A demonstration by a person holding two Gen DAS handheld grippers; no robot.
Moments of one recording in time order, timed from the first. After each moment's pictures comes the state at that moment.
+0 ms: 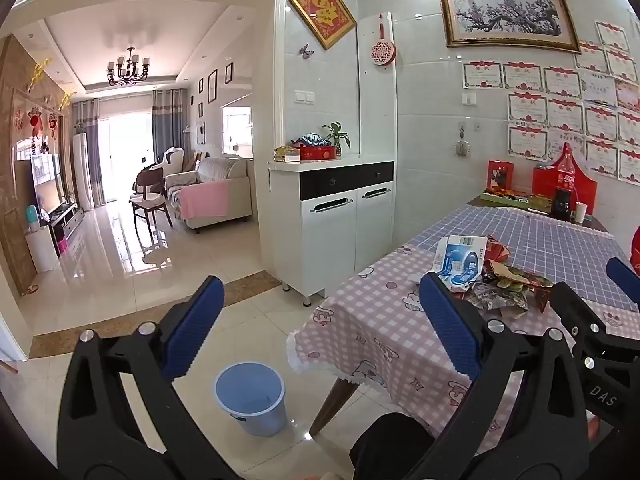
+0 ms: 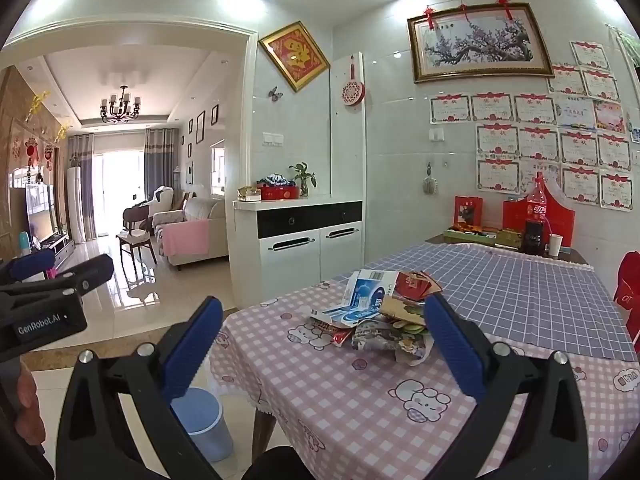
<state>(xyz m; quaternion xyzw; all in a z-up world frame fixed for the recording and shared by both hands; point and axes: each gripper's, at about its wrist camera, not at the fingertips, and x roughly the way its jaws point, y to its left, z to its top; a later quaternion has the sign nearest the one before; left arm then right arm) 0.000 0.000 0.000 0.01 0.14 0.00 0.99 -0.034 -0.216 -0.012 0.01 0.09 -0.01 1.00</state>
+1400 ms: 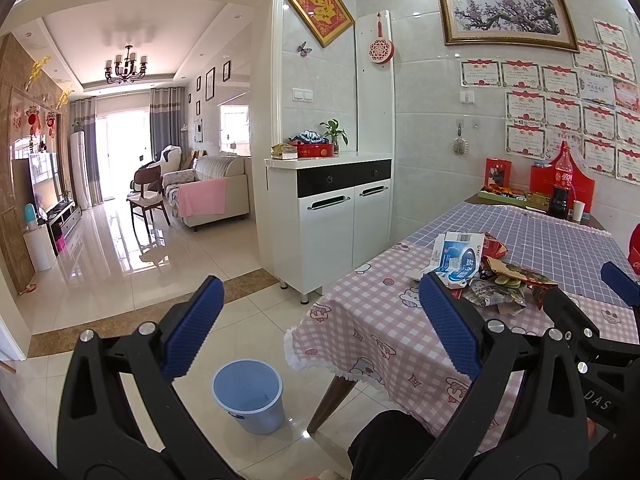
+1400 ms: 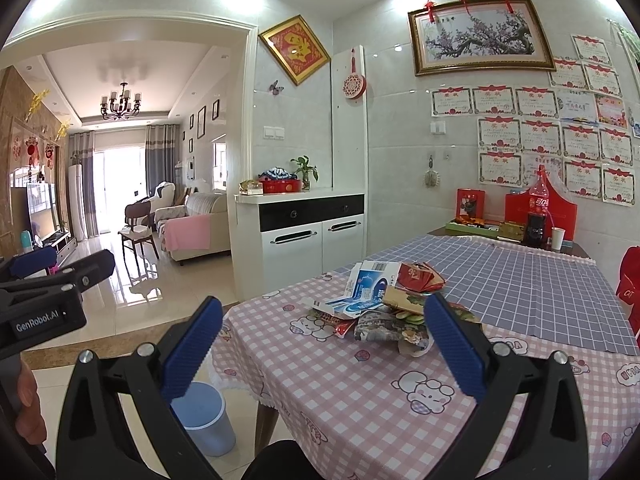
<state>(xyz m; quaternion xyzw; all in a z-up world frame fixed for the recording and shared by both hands) 0.000 0.000 0.000 0.01 0.14 0.00 0.99 -0.028 -0.213 -0.026 0.01 0.10 -0.01 0.99</state>
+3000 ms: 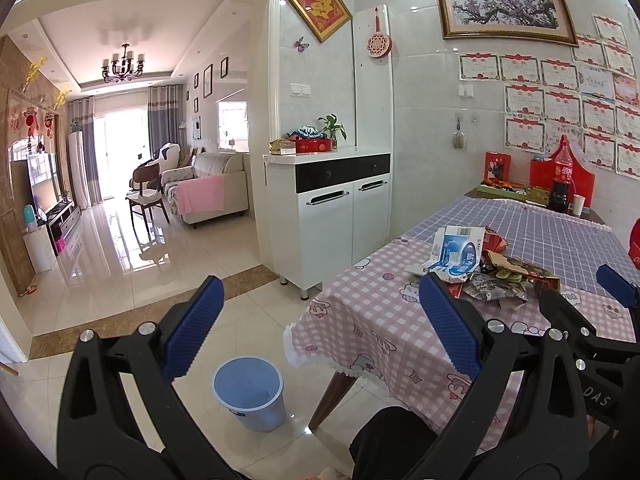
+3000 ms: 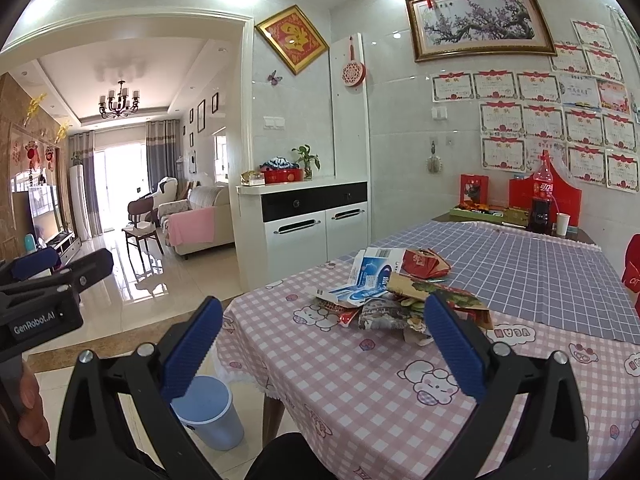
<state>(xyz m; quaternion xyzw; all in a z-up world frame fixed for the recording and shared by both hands) 0.003 -0.010 -0.013 0.01 0.15 0.00 0.99 -0.018 -0.217 -0.032 0.02 0.12 0.00 0.99</state>
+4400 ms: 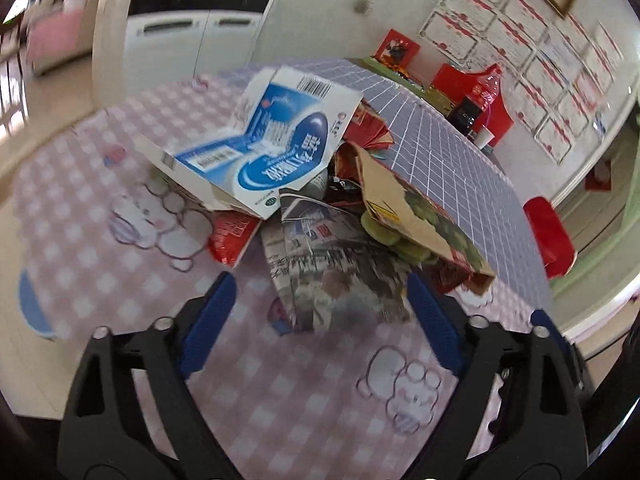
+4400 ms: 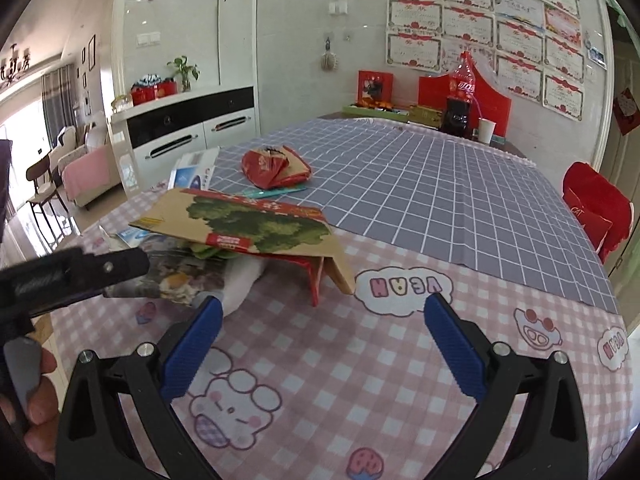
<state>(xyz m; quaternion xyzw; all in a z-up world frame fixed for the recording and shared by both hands) 0.234 -0.210 -0.133 -0.12 0.43 -0.26 0.85 0.113 -0.396 -0.114 0.05 0.30 -0.18 0.94</state>
